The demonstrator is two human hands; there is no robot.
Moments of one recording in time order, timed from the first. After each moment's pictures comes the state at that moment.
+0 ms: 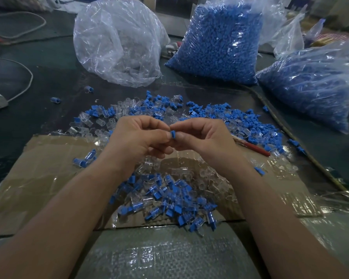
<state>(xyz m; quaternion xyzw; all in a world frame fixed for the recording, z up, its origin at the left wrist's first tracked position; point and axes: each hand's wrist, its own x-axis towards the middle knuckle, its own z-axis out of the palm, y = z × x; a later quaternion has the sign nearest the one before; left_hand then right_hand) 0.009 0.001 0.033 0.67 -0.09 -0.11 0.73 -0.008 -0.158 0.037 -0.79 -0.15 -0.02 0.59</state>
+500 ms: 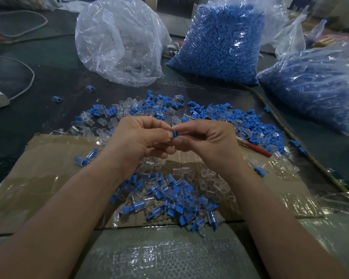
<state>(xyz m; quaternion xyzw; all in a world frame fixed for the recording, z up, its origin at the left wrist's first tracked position) 0.010 0.002 0.034 0.64 -0.09 -0.15 0.75 -0.009 -0.158 0.031 -0.78 -0.20 -0.10 0.58</state>
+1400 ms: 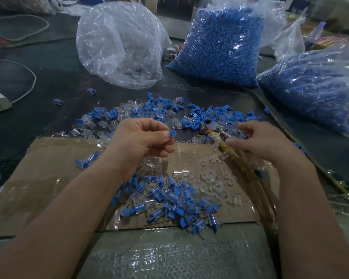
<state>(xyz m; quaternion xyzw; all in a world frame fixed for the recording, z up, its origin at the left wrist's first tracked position) 0.014 0.003 0.028 0.63 -0.08 -0.13 0.76 0.003 -0.248 0.046 -0.96 0.15 0.03 0.24</state>
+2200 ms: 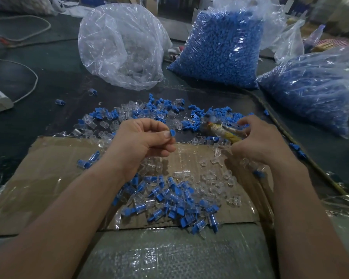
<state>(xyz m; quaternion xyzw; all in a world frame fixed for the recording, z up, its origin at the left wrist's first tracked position) 0.013 0.002 0.029 0.62 -0.07 -0.14 0.77 0.006 -0.242 0.043 -0.97 0.14 -0.03 0.21</state>
